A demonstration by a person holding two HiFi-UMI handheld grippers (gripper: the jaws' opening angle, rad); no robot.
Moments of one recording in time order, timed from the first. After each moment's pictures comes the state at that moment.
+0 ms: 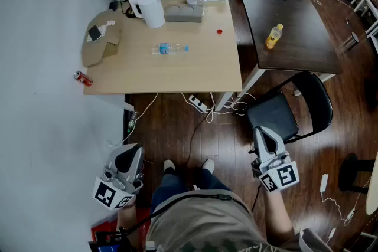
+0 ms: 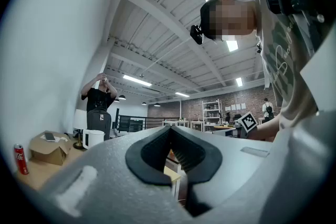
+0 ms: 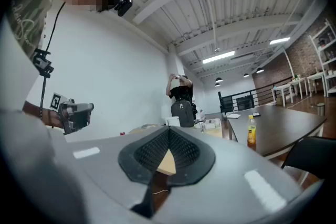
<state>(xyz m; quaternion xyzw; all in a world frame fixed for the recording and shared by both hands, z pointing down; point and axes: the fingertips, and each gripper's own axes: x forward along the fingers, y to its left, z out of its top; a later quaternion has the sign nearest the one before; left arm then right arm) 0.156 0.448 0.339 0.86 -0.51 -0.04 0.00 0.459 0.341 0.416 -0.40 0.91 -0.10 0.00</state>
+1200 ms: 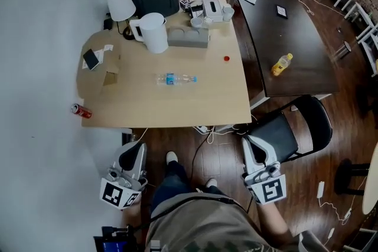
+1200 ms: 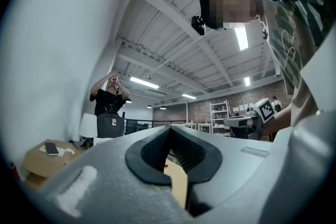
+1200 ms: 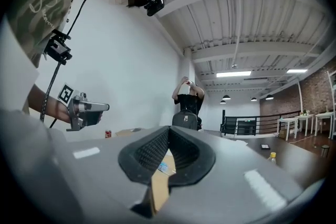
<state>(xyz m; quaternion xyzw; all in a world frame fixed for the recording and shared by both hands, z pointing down) 0.039 0.294 0.355 0.85 -0.52 -0.05 -0.01 0.305 0.246 0.362 -0.40 0.91 0.05 -0.03</state>
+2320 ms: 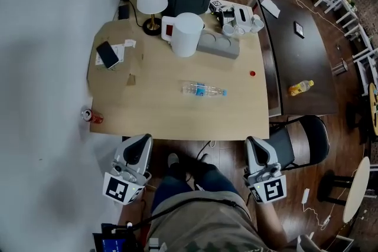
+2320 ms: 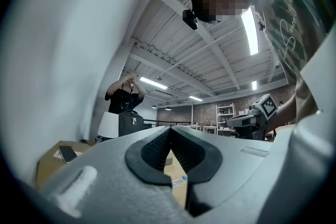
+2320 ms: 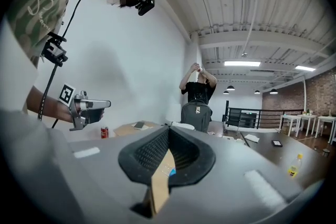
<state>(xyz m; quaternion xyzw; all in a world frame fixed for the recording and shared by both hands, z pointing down) -0.136 0.224 0.387 0.84 -0.54 -0.08 0.01 0.131 0.177 0.382 -0.40 0.91 0.03 -0.10</state>
